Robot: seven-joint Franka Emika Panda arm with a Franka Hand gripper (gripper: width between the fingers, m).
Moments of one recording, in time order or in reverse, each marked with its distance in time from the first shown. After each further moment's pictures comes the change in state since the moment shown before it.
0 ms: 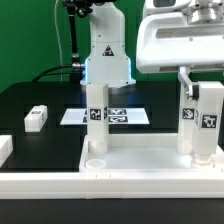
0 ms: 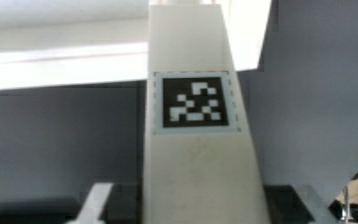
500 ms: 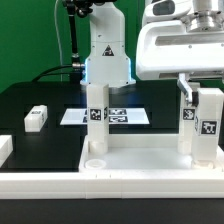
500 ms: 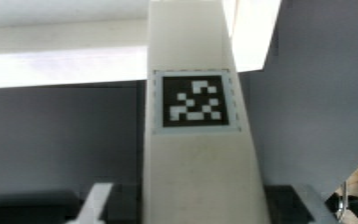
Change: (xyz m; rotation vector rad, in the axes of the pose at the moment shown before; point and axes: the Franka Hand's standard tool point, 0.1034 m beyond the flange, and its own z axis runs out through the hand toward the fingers) arm 0.000 0.000 0.005 0.004 0.054 -0.009
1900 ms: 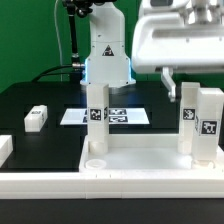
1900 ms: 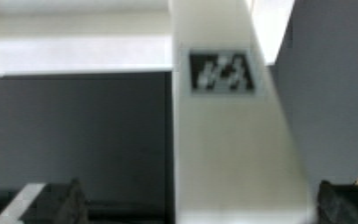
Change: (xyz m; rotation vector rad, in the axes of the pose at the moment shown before) arm 0.020 0.008 -0.012 -0.007 -0.083 -0.025
